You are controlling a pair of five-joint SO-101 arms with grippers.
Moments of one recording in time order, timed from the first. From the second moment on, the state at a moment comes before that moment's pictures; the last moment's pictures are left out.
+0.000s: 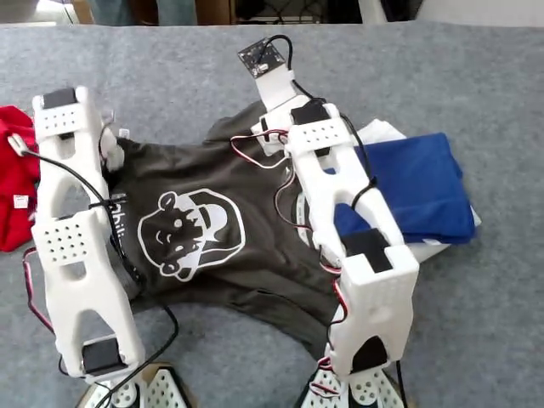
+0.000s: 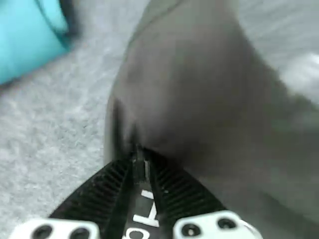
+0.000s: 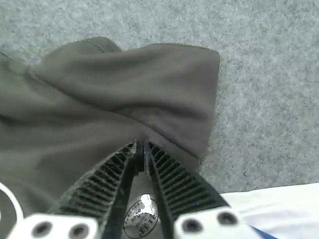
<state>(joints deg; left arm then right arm) -19.9 50.9 -41.5 94.1 21.1 -14.9 24.3 -6.9 49.4 18.9</state>
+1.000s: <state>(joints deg) -22.8 8.9 23.7 76.4 6.7 -11.3 26.9 -19.0 58.2 18.9</state>
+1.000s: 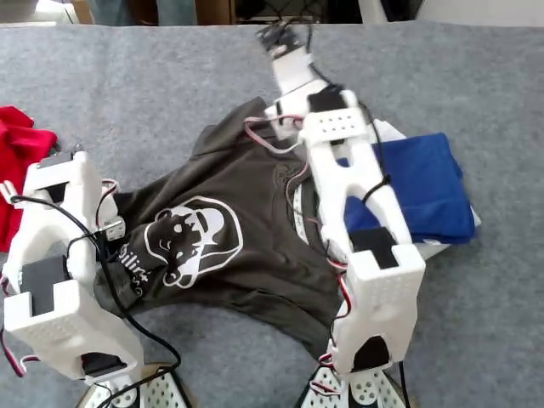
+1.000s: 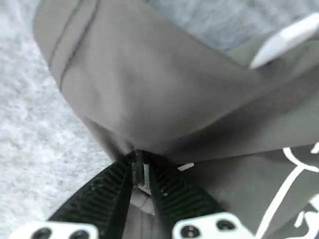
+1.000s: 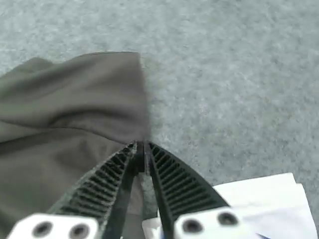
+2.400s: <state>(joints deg) -33.9 -4.8 29.5 66.8 -3.6 -21.2 27.8 -8.8 85.0 22.1</state>
